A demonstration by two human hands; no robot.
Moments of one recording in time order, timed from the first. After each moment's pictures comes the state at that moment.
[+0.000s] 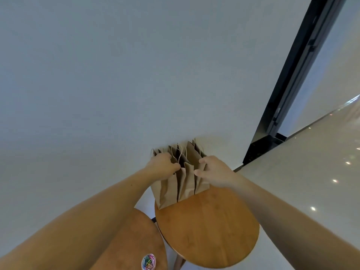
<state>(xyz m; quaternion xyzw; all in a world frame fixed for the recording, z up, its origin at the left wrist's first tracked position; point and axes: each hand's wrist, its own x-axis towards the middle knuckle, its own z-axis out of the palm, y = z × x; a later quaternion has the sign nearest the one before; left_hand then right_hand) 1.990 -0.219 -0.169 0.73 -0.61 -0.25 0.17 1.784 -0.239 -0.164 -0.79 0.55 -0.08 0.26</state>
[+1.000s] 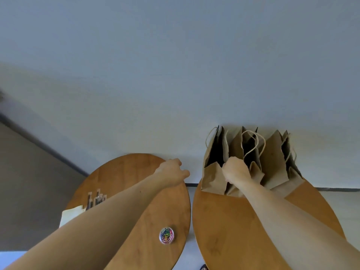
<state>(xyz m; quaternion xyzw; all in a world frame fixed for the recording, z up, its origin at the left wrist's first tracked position) 2.058 -0.246 -0.312 0.89 -0.34 -0.31 0.09 1.914 -0.408 -0.354 -0.80 0.53 0.05 0.28</state>
